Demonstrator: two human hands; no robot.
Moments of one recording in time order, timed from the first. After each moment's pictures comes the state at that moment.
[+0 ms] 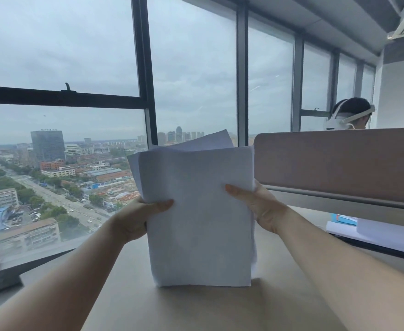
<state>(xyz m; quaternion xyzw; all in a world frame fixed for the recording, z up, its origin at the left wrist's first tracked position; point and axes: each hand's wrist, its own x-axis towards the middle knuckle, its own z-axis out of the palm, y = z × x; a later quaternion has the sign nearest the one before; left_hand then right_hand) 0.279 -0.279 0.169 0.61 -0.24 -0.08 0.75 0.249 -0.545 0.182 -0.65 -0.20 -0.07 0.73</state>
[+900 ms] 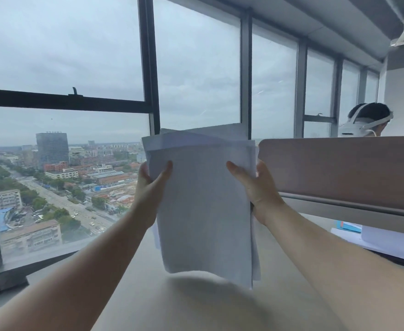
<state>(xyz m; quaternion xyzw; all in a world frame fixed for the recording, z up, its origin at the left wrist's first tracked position) 0.274 -0.310 0.209 0.56 -0.19 0.25 0.77 0.246 -0.514 0.213 -0.62 -0.11 -0.24 0.74</state>
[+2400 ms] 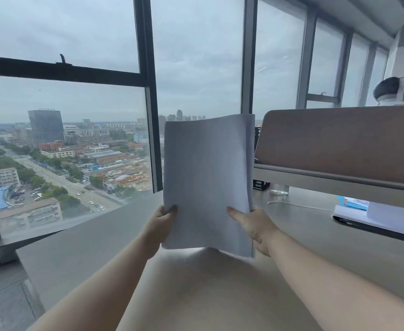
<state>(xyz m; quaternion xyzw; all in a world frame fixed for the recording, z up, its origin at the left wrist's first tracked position) 0.311 -0.305 0.072 0.71 -0.08 0.03 0.70 0.268 -0.516 0.090 -0.69 0.04 -0.07 0.72</state>
